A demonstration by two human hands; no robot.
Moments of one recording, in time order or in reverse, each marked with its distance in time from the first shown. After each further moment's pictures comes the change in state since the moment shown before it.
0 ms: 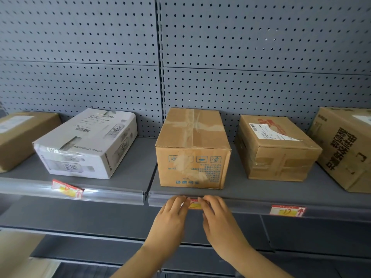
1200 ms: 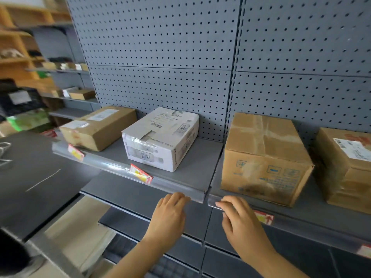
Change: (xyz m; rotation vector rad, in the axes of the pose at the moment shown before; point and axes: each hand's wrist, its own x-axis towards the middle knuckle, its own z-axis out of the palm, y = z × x) left_hand -0.067 -0.094 -0.071 0.000 0.009 -0.358; right_hand 0.044 -0.076 0.014 0.242 0.040 -0.226
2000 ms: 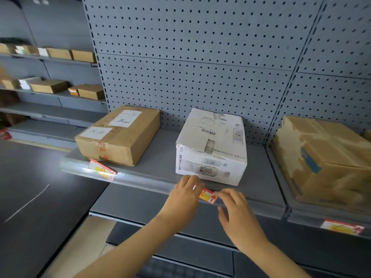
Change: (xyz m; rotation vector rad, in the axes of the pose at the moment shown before) left_hand 0.057 -0.216 -0.056 -0.027 -0.061 0.324; right_hand 0.135 -0.163 0.132 -0.013 -0.043 0.280
